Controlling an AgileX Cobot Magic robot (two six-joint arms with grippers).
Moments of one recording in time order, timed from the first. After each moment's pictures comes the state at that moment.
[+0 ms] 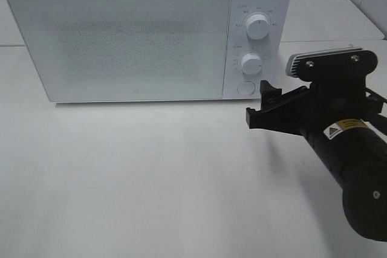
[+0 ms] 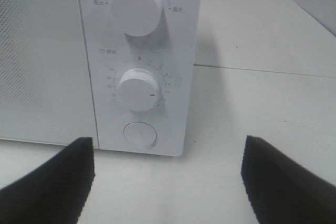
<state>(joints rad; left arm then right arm) -0.03 0.00 -0.52 -0.12 1.08 0.08 0.80 1.68 -0.36 0.84 -1.20 -0.35</state>
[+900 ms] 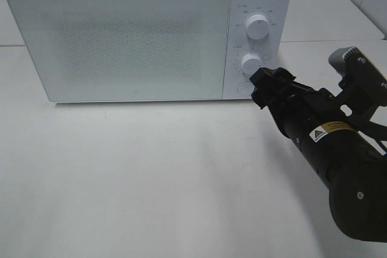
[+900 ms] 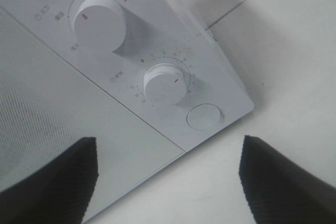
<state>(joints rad) -0.03 0.00 -0.52 -0.12 1.08 0.08 0.82 1.72 -0.38 0.84 -1.19 0.55</state>
